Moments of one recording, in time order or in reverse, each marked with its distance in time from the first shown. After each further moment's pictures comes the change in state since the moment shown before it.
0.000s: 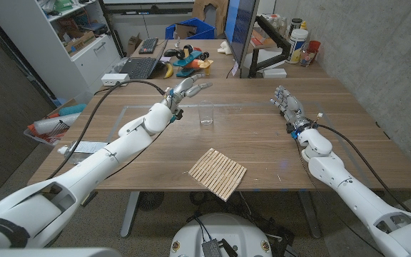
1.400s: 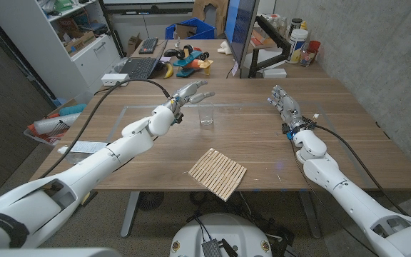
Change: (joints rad) left arm -0.033 0.013 0.067 0.029 0.179 0.025 -0.008; left_hand 0.015 -0.004 0.000 0.000 0.000 0.020 -0.009 0.000 0.000 0.007 -0.007 0.004 0.000 0.011 0.001 0.000 0.003 -0.006 0.005 0.000 0.000; right arm -0.017 0.022 -0.014 -0.034 -0.038 0.019 -0.056; right_hand 0.005 0.005 -0.004 0.004 0.000 0.004 -0.004 0.000 0.000 0.020 0.002 0.008 -0.002 0.018 -0.007 0.008 -0.006 0.012 -0.002 -0.021 0.000
